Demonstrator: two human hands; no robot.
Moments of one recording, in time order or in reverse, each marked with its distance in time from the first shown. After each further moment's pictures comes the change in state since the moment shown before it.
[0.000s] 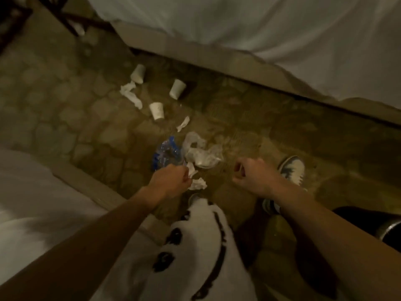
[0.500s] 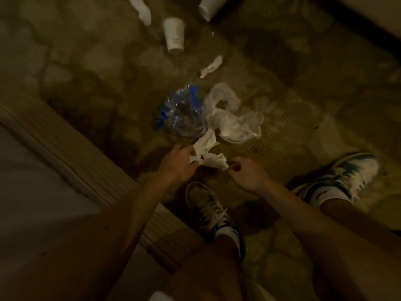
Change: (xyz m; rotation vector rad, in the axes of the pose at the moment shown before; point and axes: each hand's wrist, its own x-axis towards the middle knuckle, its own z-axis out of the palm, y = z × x) left_hand 0.126 -0.109 0.146 -0.389 -0.103 -0.265; right_hand 0.182 0.002 0.175 0.271 -0.302 0.236
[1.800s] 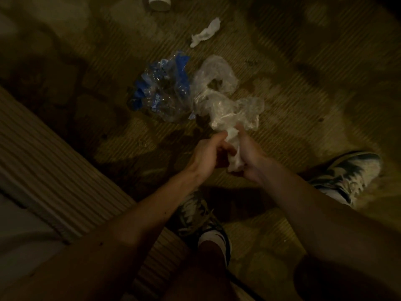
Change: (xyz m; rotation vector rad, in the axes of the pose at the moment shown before) left_hand 0.026 0.074 0.053 -1.218 -0.123 -0.050; right_hand 0.057 0.010 -0.008 0.961 -0.040 0.367
